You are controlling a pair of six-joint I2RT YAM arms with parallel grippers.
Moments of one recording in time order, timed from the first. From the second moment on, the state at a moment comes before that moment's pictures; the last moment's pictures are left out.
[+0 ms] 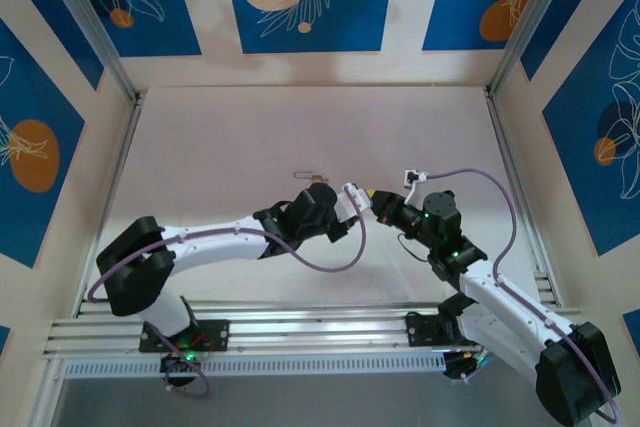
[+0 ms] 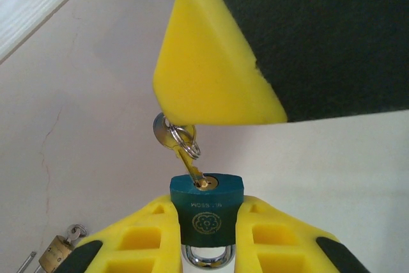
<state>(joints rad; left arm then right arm) -1.04 1.57 0.96 0.10 -0.09 0.21 0.47 0.81 0.33 0.24 -0.29 0.89</state>
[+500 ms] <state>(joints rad) -1.03 1.56 0.96 0.09 -0.08 0.21 0.45 0.75 0.32 0.18 -0.28 0.87</state>
